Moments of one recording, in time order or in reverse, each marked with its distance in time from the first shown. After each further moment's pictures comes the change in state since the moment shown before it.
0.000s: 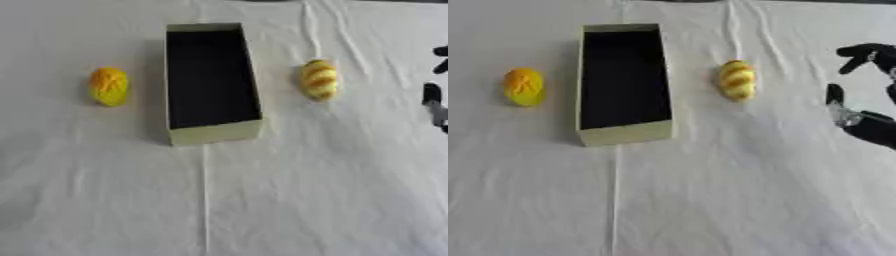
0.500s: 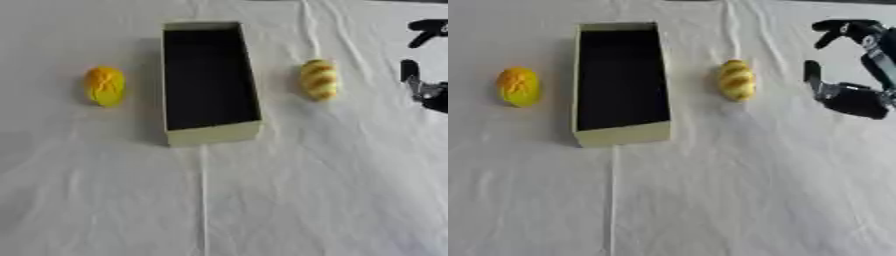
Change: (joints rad) left arm -0.028 0.000 -0.012 0.000 0.013 -0.001 -0.019; right arm -0.156 -0.075 0.047 0.072 -0.043 0.045 0.134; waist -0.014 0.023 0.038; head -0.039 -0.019
